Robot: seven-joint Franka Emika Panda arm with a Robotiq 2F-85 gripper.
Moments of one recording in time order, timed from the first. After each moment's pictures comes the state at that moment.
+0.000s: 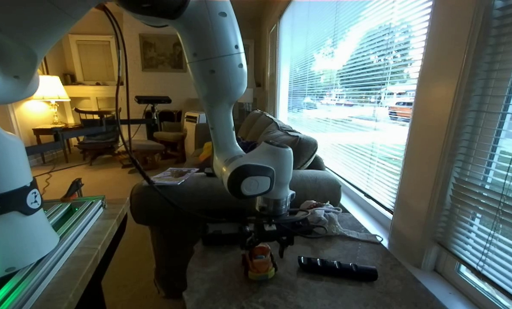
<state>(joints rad) -0.11 0.87 0.13 -2.05 -0.22 2.88 -1.33</state>
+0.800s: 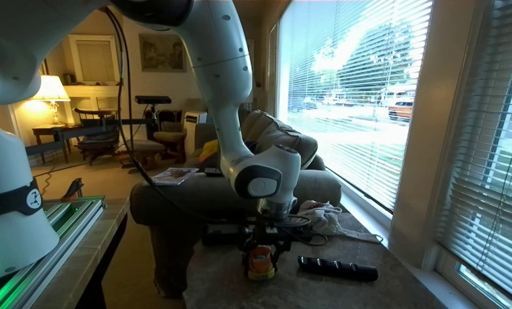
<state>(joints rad) -0.15 0.90 0.17 -1.98 -0.22 2.73 -1.33</state>
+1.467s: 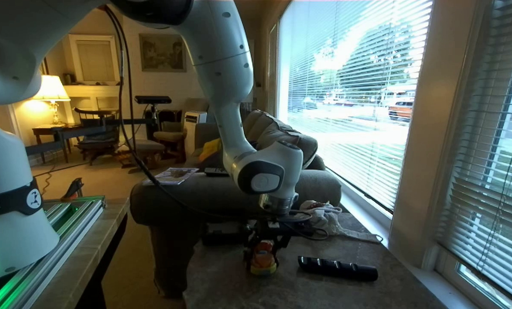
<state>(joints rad) -0.16 0.89 0.20 -1.96 -0.21 2.70 -1.32</state>
